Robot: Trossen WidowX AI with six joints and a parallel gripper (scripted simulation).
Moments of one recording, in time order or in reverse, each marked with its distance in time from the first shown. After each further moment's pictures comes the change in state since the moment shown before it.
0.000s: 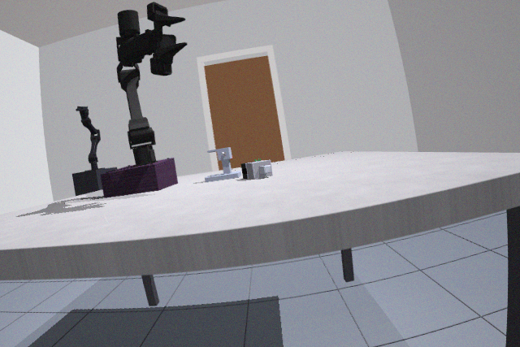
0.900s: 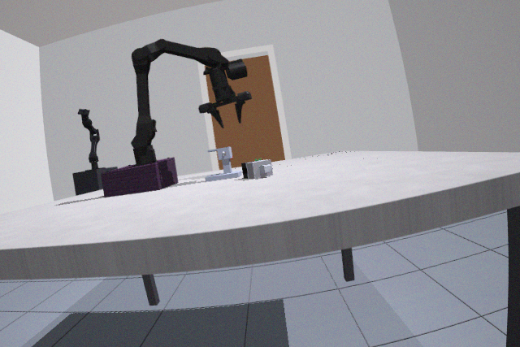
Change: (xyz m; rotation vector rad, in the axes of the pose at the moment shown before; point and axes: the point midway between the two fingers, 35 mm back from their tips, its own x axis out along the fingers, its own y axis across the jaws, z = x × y) arm -0.034 0.204 0.327 -0.105 -0.254 1.391
